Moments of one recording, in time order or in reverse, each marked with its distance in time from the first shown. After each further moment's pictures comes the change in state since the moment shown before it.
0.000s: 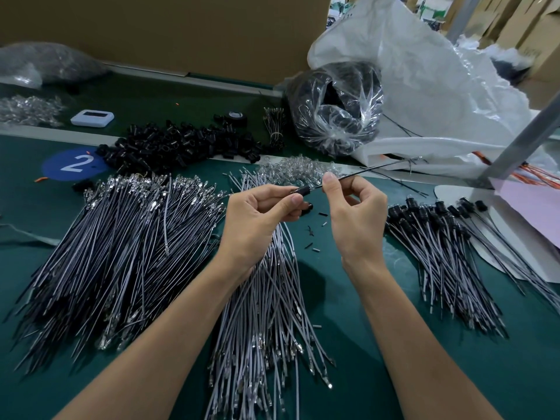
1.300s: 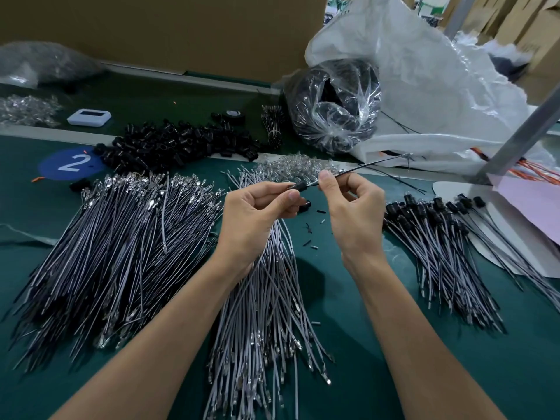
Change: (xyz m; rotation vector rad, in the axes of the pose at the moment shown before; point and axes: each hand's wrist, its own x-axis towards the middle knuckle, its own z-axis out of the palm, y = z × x) left_hand 0.001 -0.003 0.000 -0.036 0.017 -0.003; right_hand 0.003 0.003 -0.001 0.005 -0.048 0.001
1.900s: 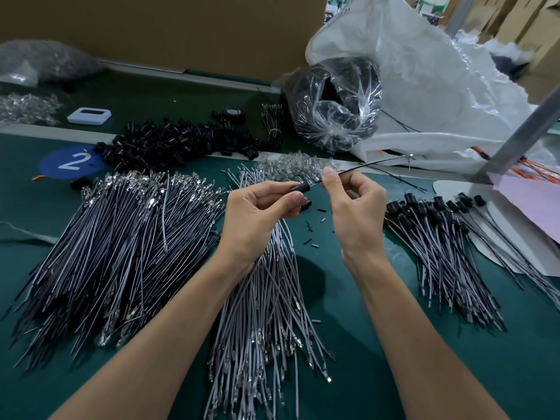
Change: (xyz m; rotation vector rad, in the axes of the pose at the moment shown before) left_hand -0.001 -0.002 -0.001 0.008 -0.036 0.010; right_hand 0.000 0.000 0.000 0.061 0.022 0.043
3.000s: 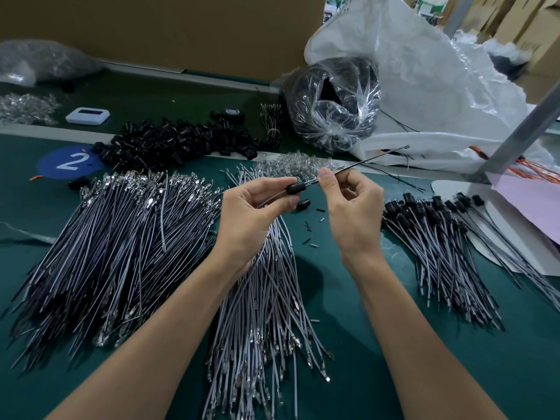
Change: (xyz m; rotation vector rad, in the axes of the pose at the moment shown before) left_hand 0.004 -0.001 -0.004 0.003 -0.003 0.035; right_hand 0.000 0.001 0.001 -0.050 -0.023 -0.077
